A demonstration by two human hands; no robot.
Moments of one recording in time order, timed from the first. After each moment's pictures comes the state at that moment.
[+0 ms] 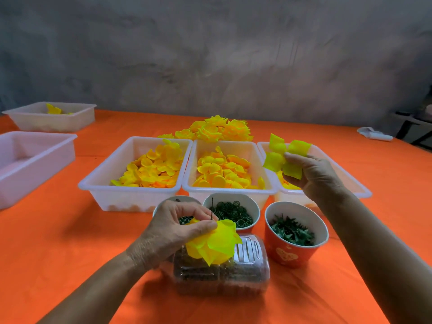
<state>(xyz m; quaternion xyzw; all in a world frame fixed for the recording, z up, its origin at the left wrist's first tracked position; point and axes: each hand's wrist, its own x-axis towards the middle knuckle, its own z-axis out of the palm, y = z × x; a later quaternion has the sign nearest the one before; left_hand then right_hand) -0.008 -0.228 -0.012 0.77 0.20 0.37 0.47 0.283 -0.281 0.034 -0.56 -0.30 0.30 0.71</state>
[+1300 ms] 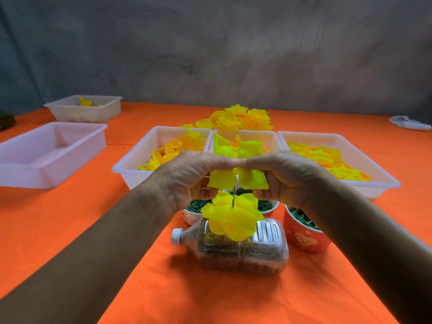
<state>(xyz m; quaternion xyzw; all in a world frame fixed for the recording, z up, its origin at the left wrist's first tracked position) -0.010 -0.241 0.072 0.63 0.36 0.25 0.65 0.137 -0.310 0.081 -0.61 -0.40 0.49 0.48</state>
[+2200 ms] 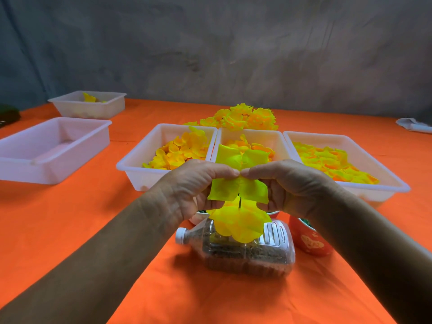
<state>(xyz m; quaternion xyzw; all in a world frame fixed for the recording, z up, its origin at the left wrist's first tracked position) -0.011 -0.232 0.050 0.56 0.33 0.22 0.73 0.135 -0.306 0.071 -0.62 -0.36 0.54 0.45</state>
